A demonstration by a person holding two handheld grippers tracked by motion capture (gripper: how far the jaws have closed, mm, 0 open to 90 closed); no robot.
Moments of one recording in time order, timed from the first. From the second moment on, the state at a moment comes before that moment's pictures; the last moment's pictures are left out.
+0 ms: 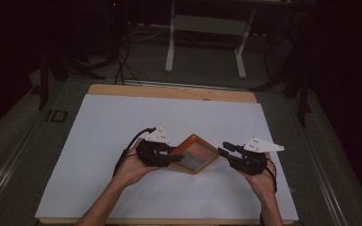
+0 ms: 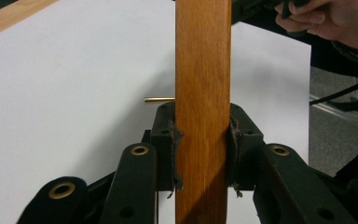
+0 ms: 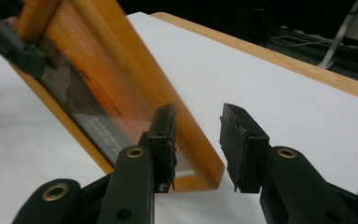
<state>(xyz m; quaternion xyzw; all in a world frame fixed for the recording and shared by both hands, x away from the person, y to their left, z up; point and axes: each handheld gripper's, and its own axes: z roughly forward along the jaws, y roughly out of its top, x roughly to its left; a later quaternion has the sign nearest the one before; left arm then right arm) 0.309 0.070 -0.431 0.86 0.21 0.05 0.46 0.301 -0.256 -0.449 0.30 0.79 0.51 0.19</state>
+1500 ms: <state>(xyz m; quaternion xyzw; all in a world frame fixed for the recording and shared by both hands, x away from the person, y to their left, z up) 0.311 0.053 -0.414 0.87 0.14 0.06 0.46 0.308 -0.219 -0.449 0.20 0.83 0.50 0.14</state>
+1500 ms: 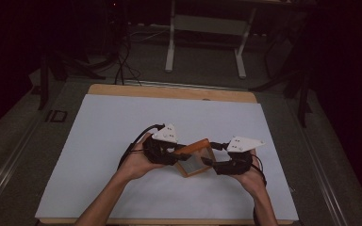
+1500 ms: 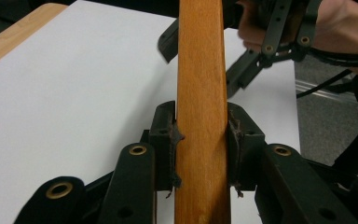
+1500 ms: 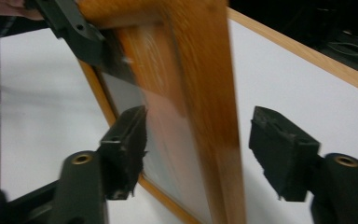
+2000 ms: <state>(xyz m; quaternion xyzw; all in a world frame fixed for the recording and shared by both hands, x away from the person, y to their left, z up) 0.326 0.066 -0.423 0.85 0.20 0.04 0.49 0.306 -0.220 -0.448 0.18 0.84 0.51 0.12</state>
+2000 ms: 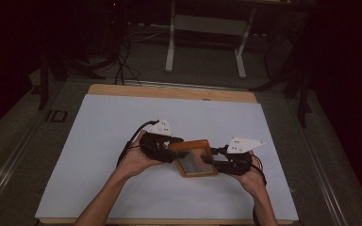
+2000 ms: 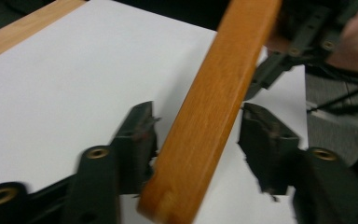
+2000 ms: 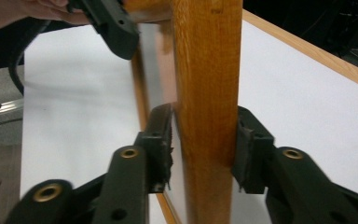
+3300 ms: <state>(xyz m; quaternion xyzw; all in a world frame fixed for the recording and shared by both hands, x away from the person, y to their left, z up) 0.321 0.067 -0.480 0.82 0.24 0.04 0.52 0.306 -0.234 -0.454 0.19 0.83 0.50 0.11</state>
